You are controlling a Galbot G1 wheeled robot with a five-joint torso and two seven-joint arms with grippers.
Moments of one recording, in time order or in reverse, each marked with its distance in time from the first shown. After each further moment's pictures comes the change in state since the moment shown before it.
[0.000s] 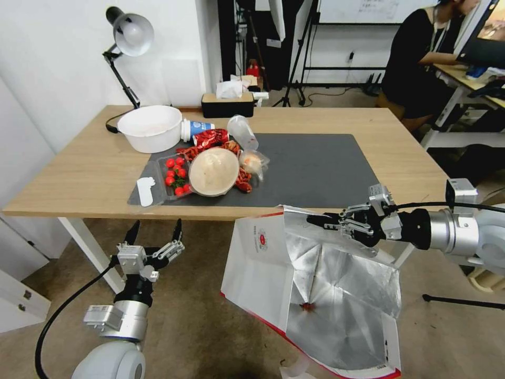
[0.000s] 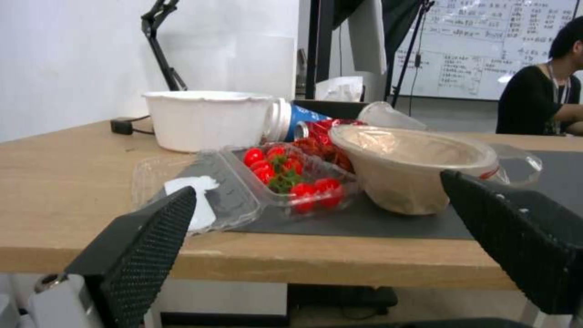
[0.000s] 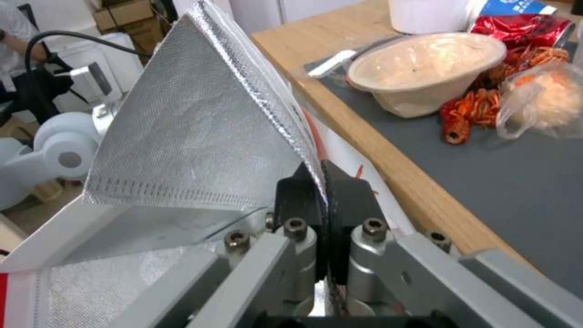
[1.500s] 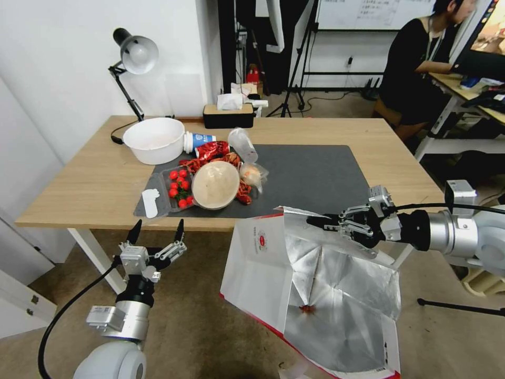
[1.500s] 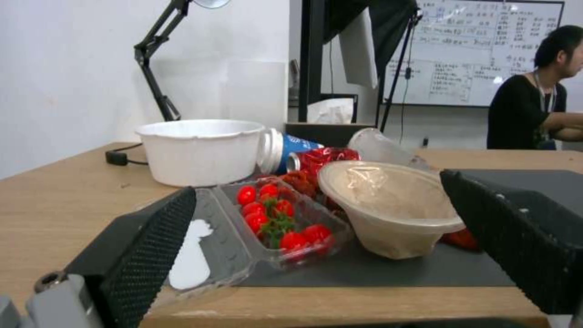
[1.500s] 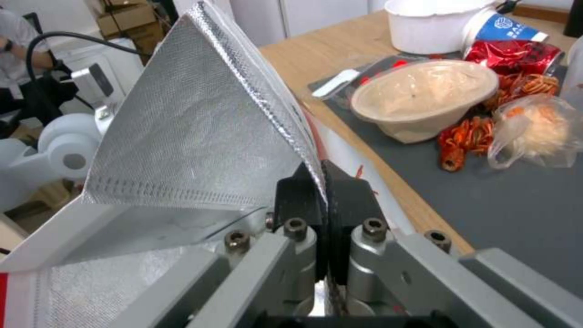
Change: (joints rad) left arm -0.004 0.001 0.002 0.012 0.019 -0.021 0.019; right arm -0.005 0.001 -0.002 -0.002 -0.002 0.002 0.000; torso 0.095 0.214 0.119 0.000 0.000
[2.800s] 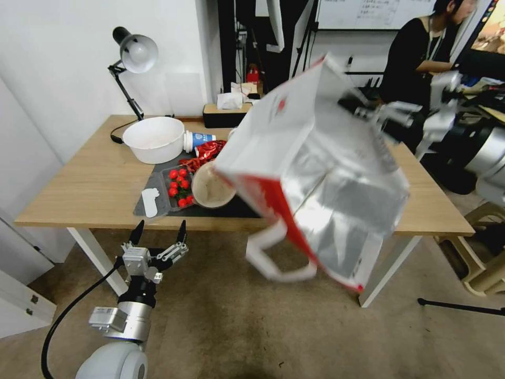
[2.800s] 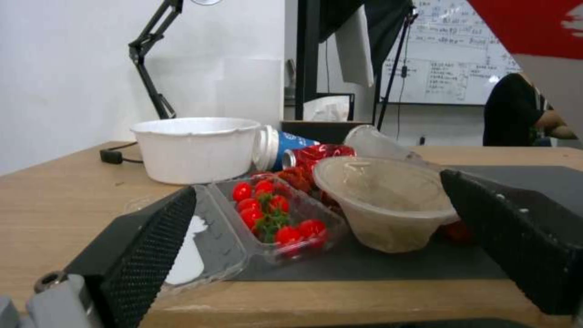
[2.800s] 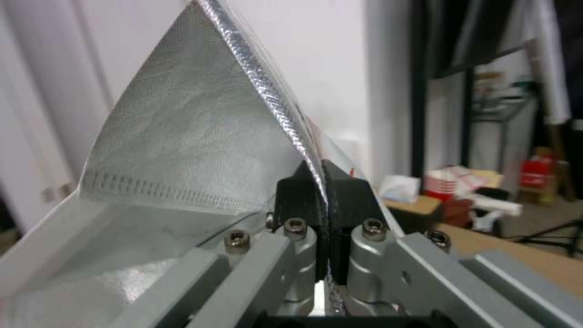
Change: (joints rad) left arm 0.000 -0.003 0.006 0.012 0.007 -0.016 0.012; right arm 0.279 0.049 0.145 0.059 0.372 -0.033 0.510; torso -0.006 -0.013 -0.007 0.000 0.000
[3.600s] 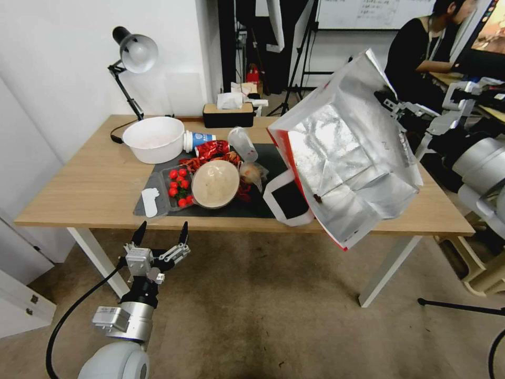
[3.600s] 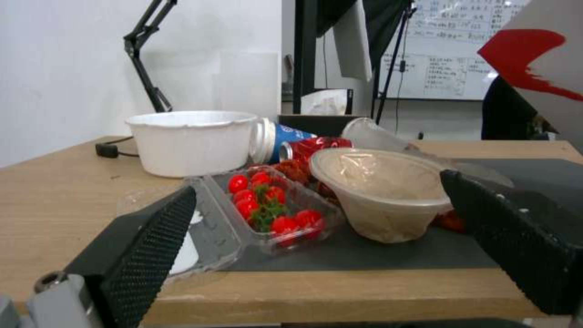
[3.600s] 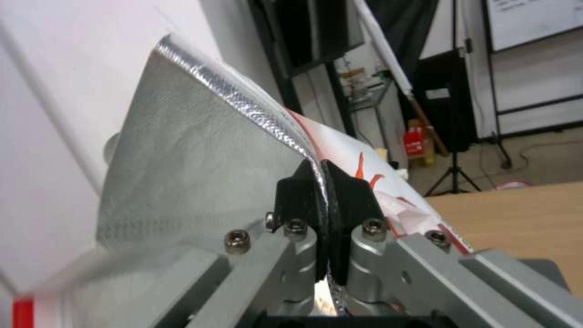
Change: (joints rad) left arm -0.005 -0.007 0.008 0.020 0.014 -0.004 0.005; right arm -0.080 0.224 0.012 0.035 -0.022 0.053 0.469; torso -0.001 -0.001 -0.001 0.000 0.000
